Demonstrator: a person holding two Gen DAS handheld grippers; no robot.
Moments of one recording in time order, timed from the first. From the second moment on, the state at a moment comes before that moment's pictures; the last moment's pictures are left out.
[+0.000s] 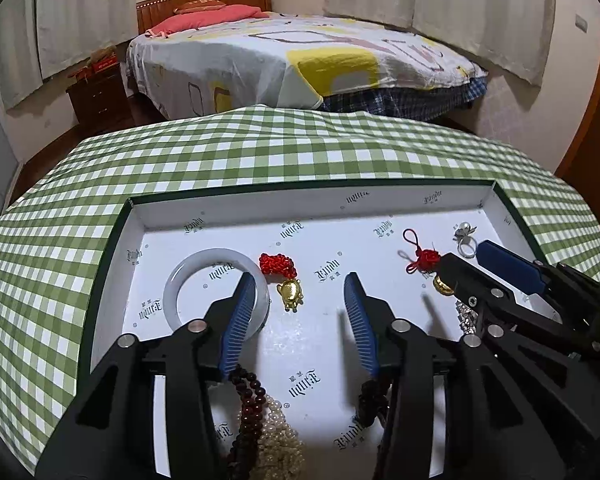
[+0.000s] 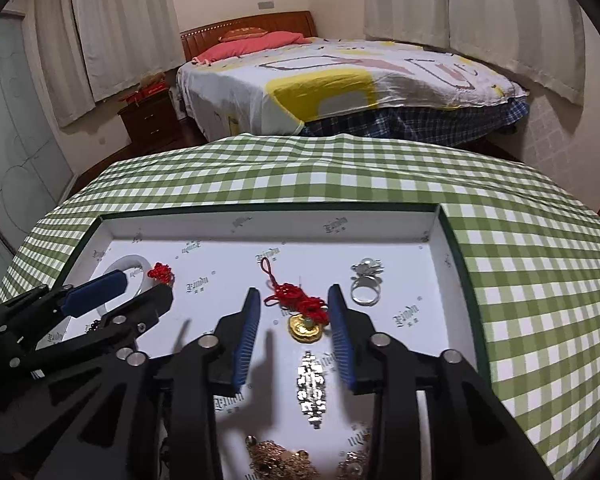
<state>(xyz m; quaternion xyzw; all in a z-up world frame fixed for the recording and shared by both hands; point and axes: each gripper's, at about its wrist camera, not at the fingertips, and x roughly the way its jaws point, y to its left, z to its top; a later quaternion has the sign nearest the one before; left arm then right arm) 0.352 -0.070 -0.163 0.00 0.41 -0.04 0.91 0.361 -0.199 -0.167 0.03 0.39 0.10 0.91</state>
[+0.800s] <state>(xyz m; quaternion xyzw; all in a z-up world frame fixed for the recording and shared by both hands) 0.162 -0.023 -0.070 -0.03 0.29 0.02 0.96 0.202 -0.220 -0.091 0.02 0.30 0.09 0.95</state>
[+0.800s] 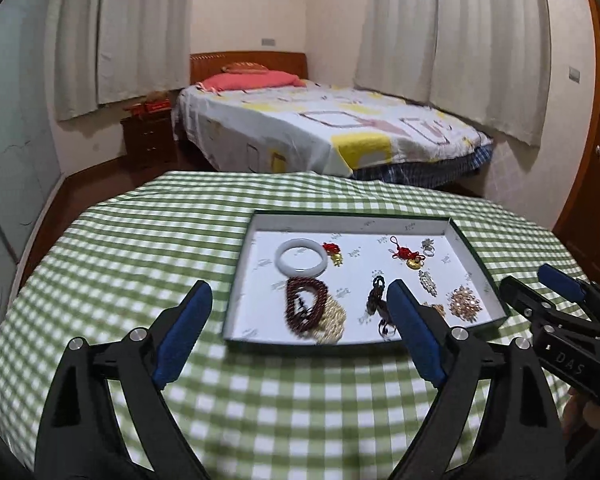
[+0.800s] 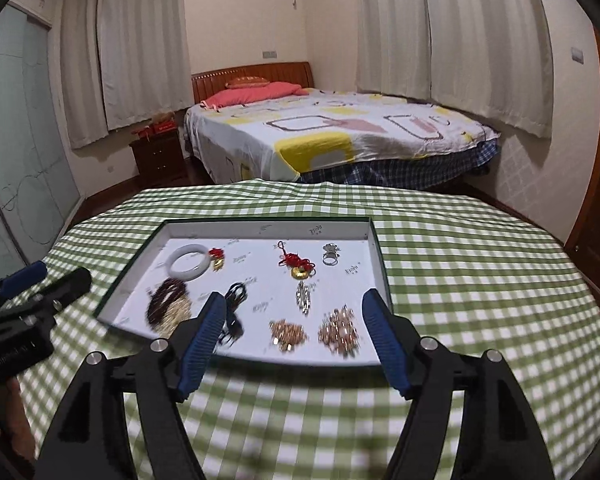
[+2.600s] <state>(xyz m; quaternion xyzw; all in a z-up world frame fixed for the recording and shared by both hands) -0.006 -0.006 0.025 -0.03 0.19 0.05 0.98 0.050 -0.233 -0.002 0.00 0.18 0.08 0.98</state>
